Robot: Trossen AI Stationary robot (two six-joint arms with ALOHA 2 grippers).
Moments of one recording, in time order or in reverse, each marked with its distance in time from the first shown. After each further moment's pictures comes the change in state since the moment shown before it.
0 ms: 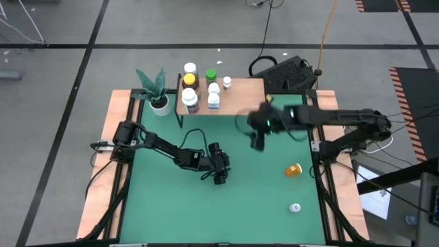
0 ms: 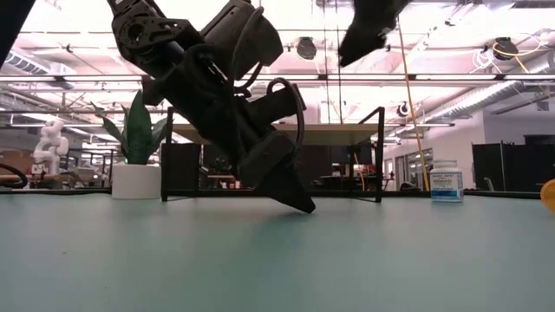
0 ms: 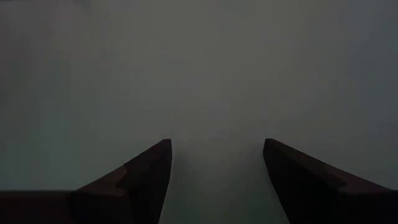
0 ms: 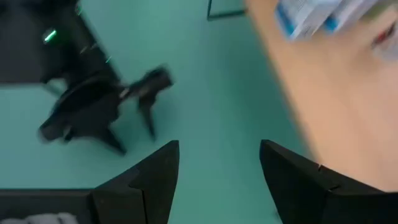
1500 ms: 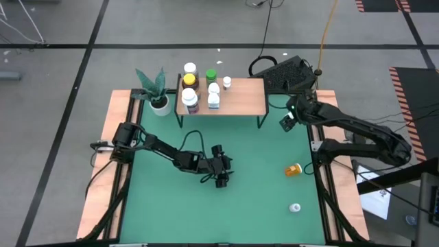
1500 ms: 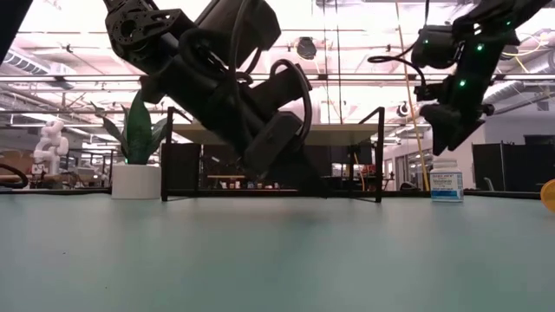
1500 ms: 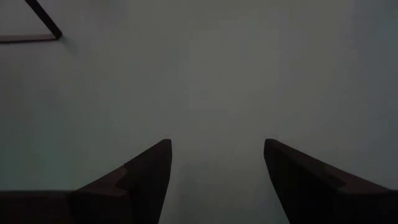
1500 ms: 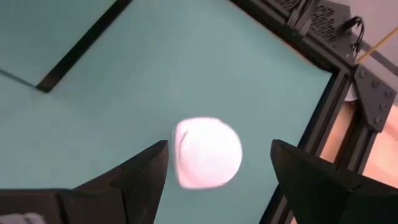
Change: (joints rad) left arm -0.023 0.002 -0.001 0.113 0.006 0.052; right arm -0.581 -0.373 -0.620 -0.022 0.165 0.111
